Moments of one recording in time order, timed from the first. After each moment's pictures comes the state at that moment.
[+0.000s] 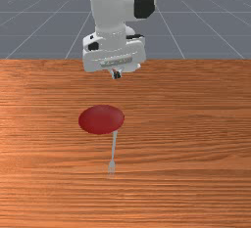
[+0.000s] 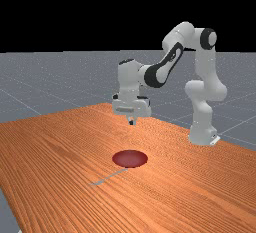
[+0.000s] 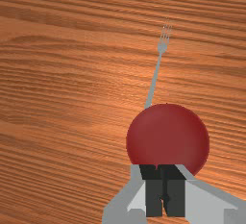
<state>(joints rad) 0.05 0.16 -0.13 -2.07 0.14 2.17 0.42</state>
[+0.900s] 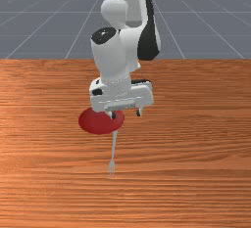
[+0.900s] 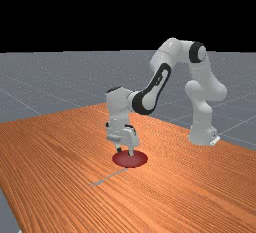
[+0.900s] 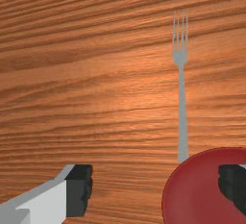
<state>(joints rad) 0.03 0.52 -0.07 -1.84 0.33 2.30 0.59</state>
